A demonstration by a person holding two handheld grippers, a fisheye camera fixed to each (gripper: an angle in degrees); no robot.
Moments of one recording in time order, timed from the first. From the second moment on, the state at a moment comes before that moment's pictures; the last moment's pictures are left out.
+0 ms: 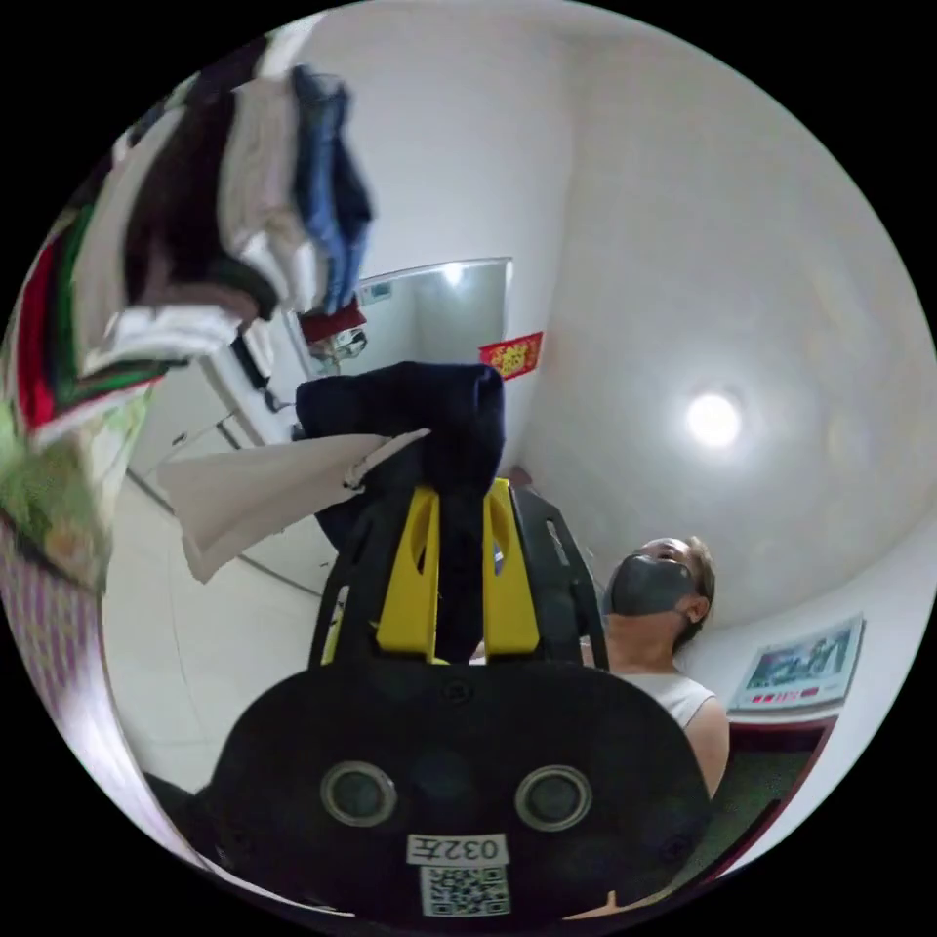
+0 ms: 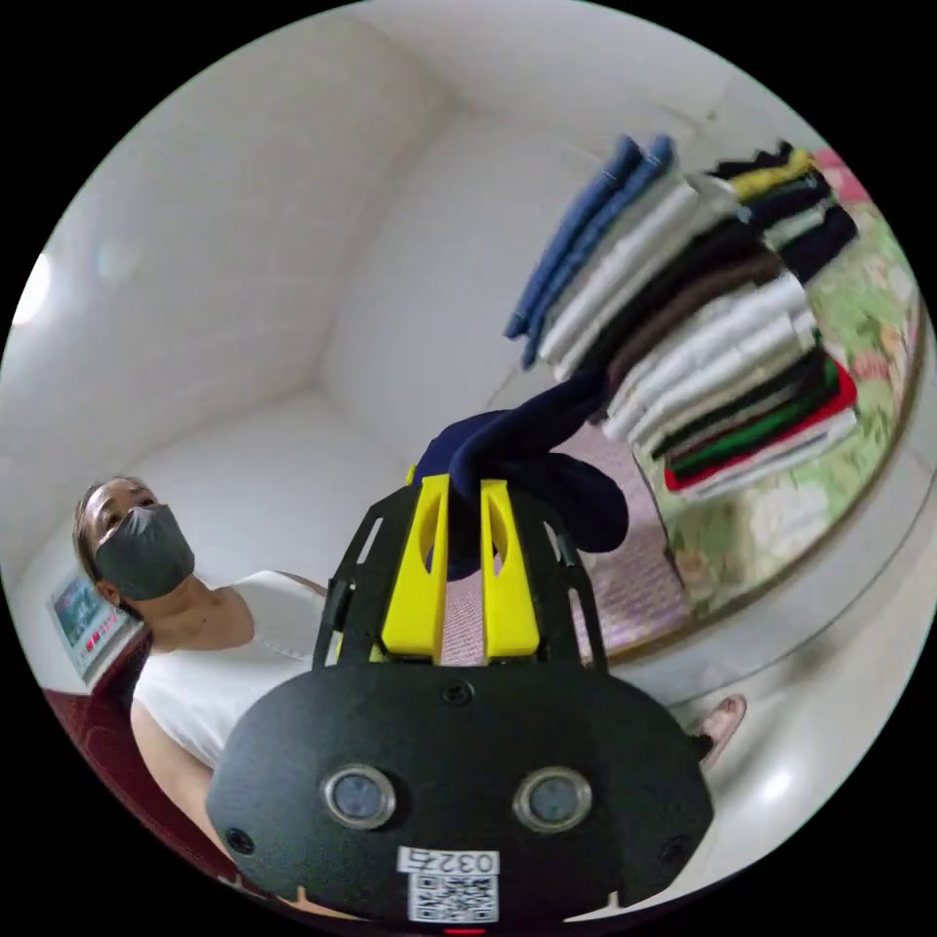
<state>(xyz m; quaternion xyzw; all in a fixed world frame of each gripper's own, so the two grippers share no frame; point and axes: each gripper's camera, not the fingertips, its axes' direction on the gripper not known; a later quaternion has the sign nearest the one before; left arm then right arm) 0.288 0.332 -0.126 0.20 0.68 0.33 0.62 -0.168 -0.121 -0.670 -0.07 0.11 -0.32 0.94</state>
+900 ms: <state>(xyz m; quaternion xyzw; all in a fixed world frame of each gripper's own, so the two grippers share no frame) 0.313 0.038 -0.573 0.15 0.79 0.20 0.55 -0.395 -0.533 -0.671 -0.04 0.12 -0.33 0.94</state>
